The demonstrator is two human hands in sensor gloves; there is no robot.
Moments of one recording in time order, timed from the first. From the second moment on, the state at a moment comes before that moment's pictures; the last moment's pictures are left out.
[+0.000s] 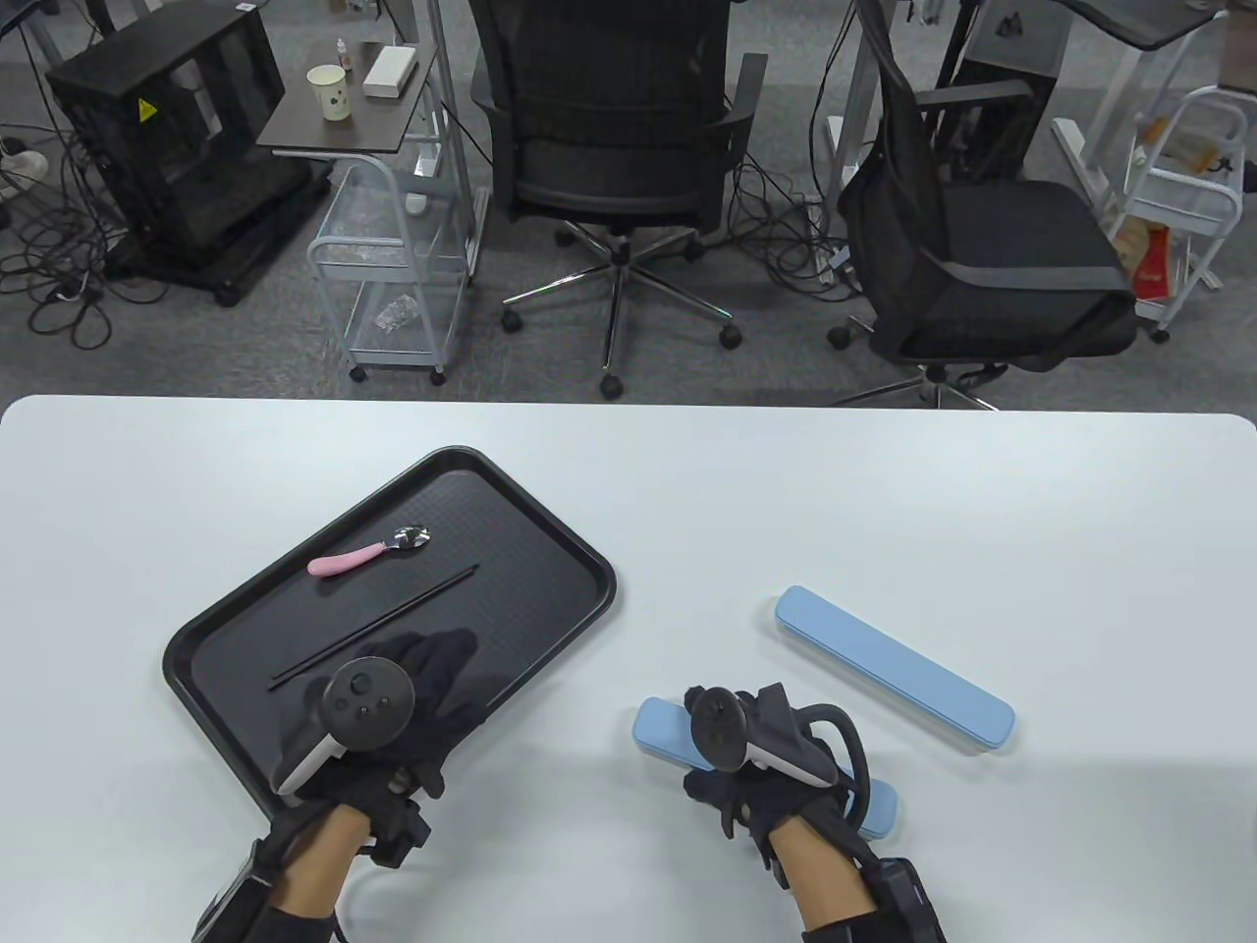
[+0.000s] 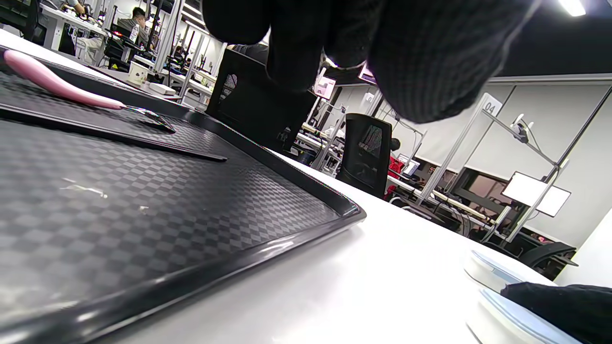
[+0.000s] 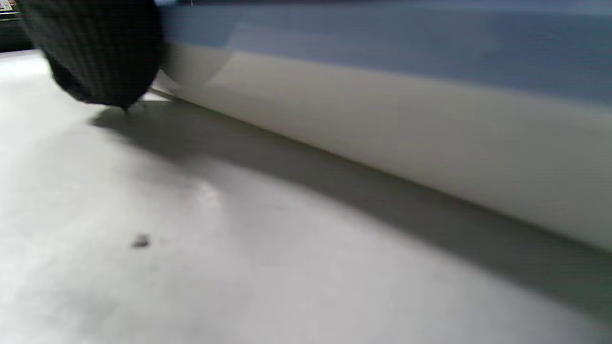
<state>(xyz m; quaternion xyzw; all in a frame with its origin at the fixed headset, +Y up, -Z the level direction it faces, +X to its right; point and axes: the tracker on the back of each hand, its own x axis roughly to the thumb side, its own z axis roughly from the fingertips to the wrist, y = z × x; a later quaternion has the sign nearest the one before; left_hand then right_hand) -0.248 -0.719 -0.296 -0.01 -0.13 0.22 0.97 0.090 -0.773 -0.295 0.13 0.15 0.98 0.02</state>
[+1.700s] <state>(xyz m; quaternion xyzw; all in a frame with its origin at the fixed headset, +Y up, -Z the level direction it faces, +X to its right) -0.247 -0.715 -0.294 -0.01 -0.14 0.21 0.97 0.212 -0.770 -0.377 -0.11 0.20 0.97 -0.01</state>
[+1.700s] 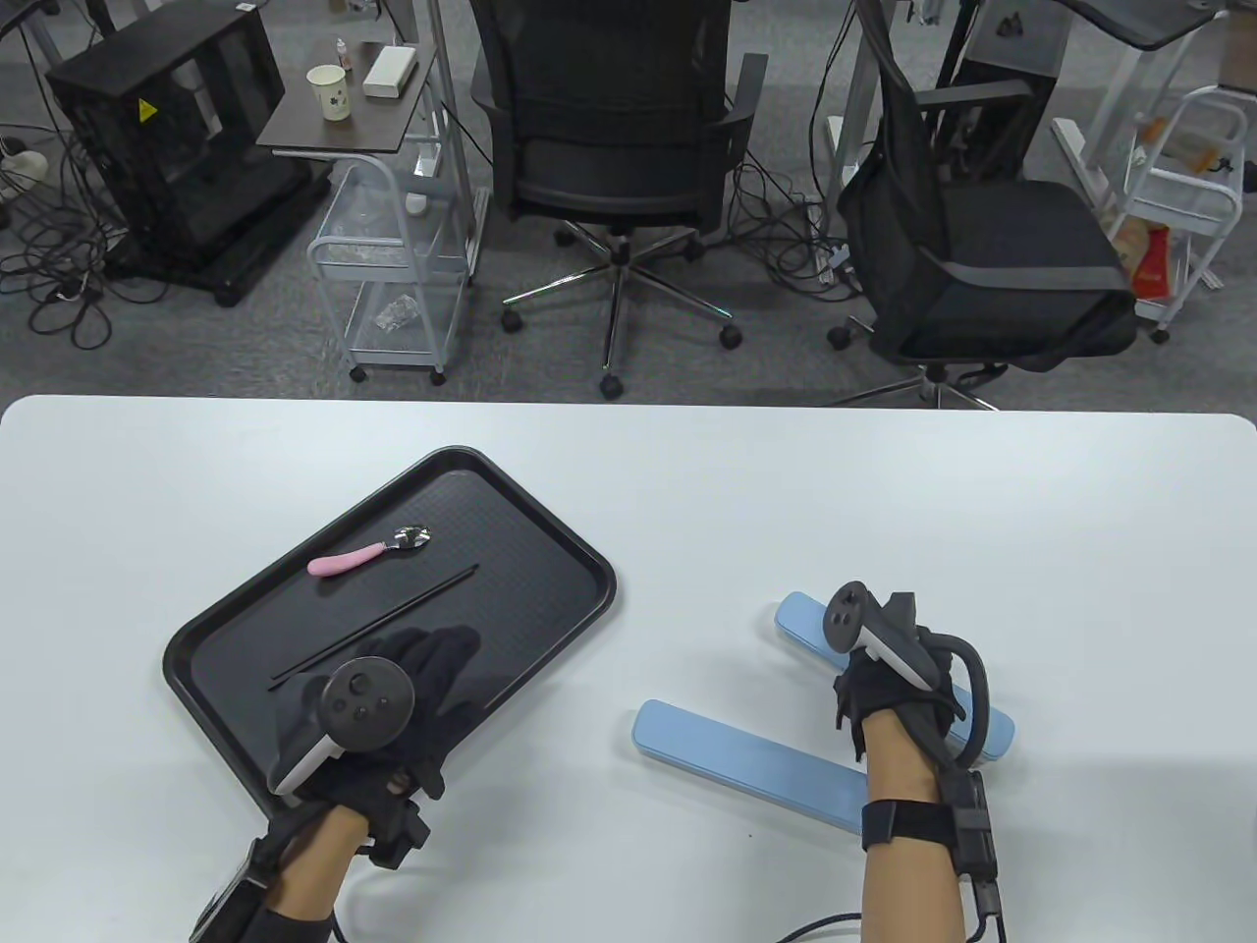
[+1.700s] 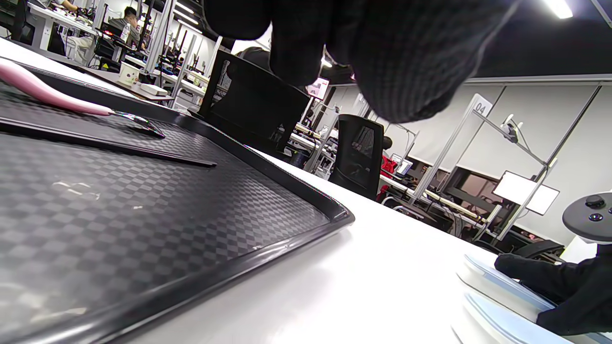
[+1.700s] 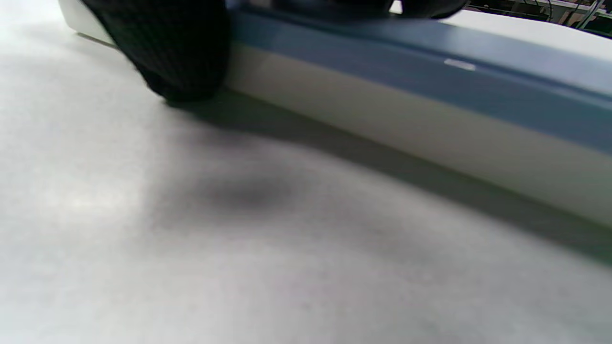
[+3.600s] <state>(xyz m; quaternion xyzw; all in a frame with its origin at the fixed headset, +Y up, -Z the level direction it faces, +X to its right) -0.223 -0.709 -0.286 -0.07 -0.23 0.19 0.95 0.090 -0.718 -0.281 0.19 0.08 0.97 0.14</state>
